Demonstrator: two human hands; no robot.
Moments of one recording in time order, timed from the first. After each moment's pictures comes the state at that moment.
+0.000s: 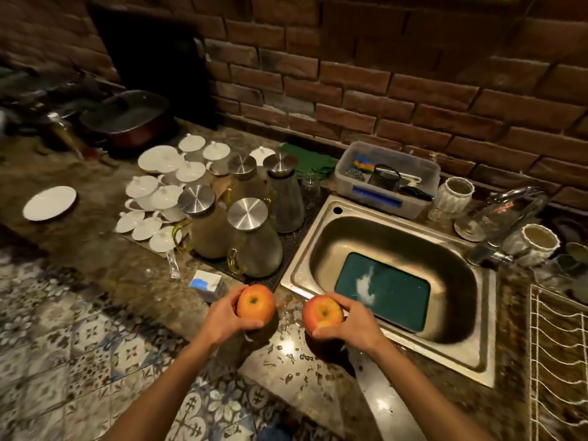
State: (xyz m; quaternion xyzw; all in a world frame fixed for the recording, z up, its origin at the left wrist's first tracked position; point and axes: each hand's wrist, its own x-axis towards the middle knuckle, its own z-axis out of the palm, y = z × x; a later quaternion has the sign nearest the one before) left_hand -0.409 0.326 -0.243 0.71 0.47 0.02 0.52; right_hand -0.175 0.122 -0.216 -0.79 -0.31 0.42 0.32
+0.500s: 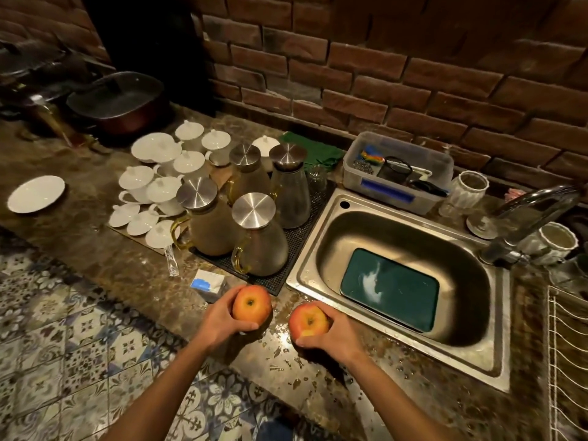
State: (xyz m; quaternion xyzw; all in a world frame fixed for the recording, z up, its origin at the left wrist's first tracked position) left_hand -0.420 0.351 -0.282 0.69 0.48 0.02 0.55; right_hand -0.221 0.156 -0.259 -0.80 -0.25 0.43 0.32
